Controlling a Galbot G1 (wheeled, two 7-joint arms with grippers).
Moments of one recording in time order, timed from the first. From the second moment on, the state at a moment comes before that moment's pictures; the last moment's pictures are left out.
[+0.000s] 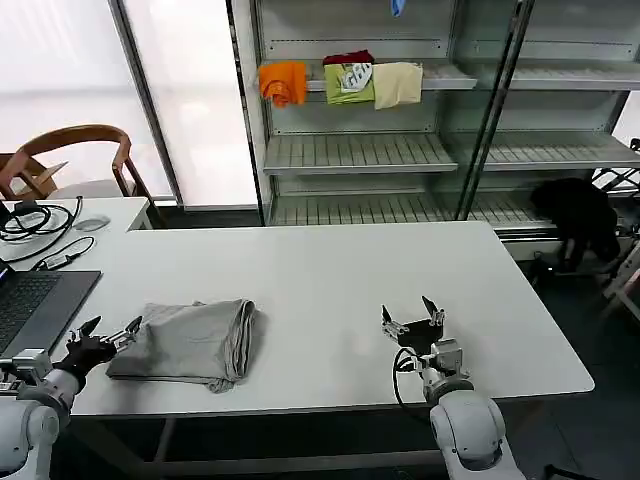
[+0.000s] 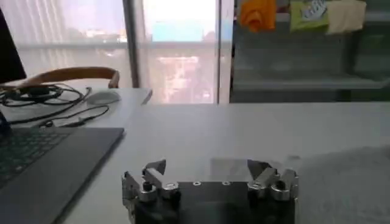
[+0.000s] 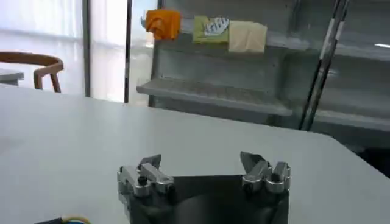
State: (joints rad) left arm 1.21 -1.16 -0.95 -1.74 -0.35 0.51 0.34; right arm -1.17 1.43 0.42 1.96 -0.02 -0.47 -0.04
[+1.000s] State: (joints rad) left arm 1.22 -1.22 -0.91 -1.71 -0.32 0.51 0.35; right arm -1.19 1.42 0.43 1.99 0.00 -0.46 -0.04
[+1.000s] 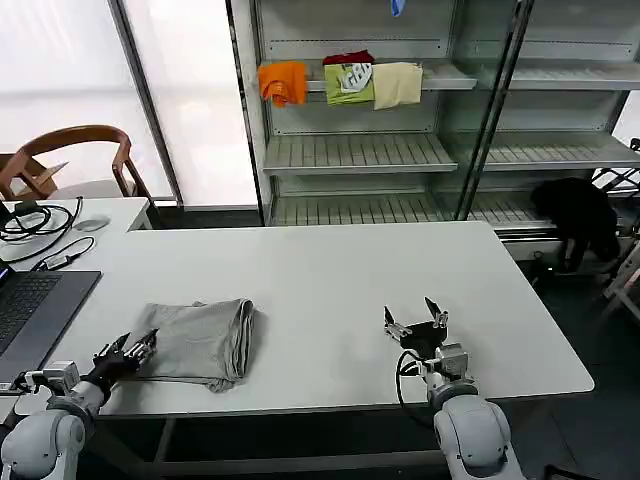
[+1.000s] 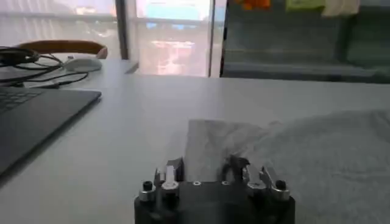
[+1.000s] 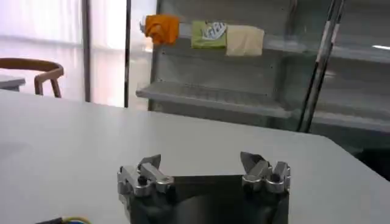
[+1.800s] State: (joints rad) left arm 1.16 -1.06 -1.04 -1.75 -0.19 0.44 0.38; right arm -1.17 1.44 0.41 1.98 0.00 -0.46 -0.05
